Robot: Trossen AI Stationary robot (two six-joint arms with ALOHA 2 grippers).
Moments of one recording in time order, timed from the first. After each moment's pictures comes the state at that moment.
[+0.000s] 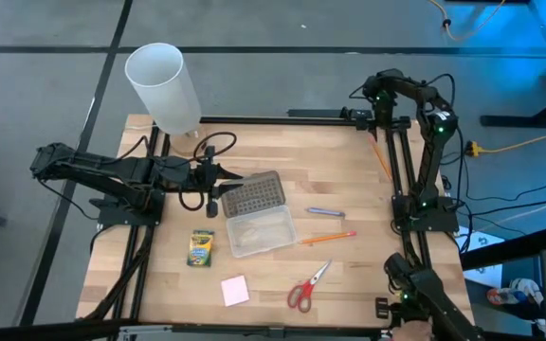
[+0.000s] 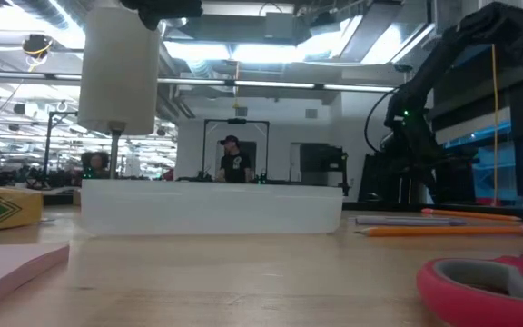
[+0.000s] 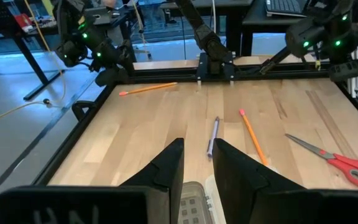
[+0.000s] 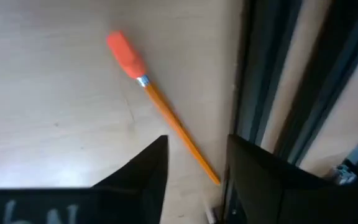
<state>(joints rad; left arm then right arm) -0.11 0.94 0.78 -0.14 -0.29 0.01 -1.26 2.08 1.48 -1.38 0.02 0.46</state>
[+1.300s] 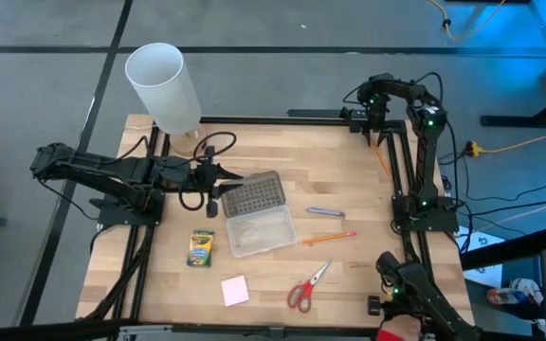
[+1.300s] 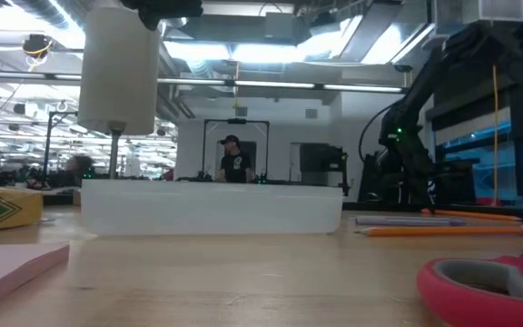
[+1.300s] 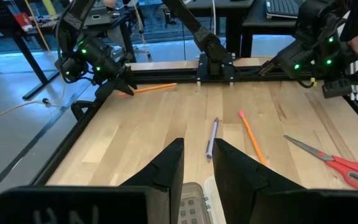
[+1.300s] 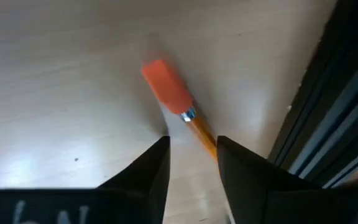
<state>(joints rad) -0.11 0.94 0.78 -0.14 -0.29 0.00 -1.25 2.21 1.53 -1.38 -0.06 0.51</state>
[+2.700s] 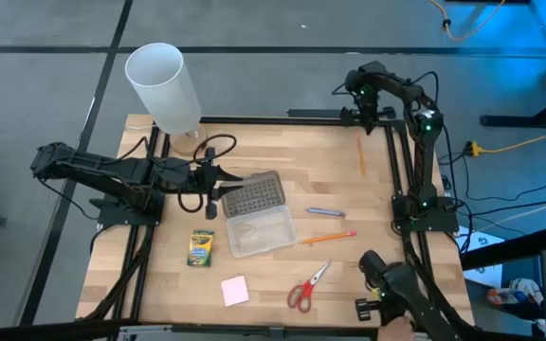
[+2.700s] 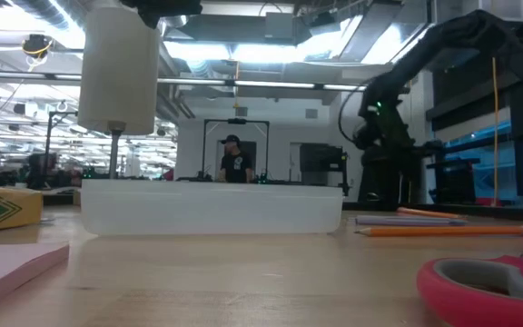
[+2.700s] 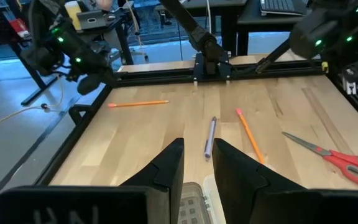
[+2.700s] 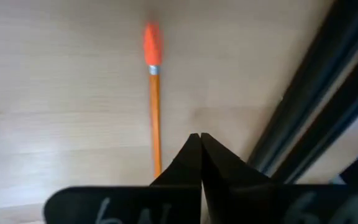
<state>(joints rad) -0.13 0.94 0.78 -0.14 -0.29 0.03 -1.10 2.15 1.73 -1.51 0.01 0.38</state>
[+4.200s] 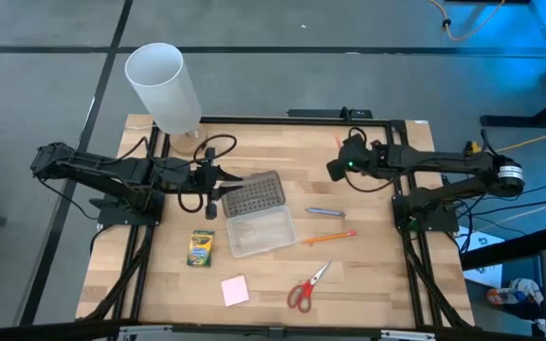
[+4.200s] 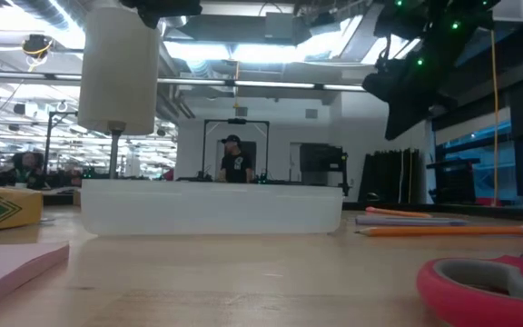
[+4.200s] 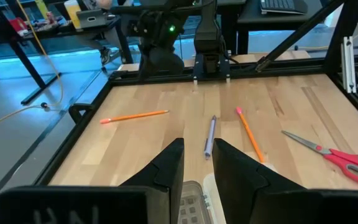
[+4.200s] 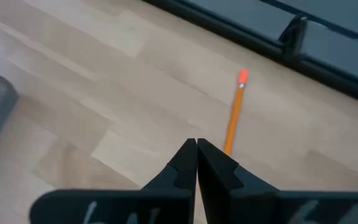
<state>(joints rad) -0.13 0.94 0.78 -0.15 -0.29 0.03 -0.23 1.18 0.82 -0.67 0.53 0.70</state>
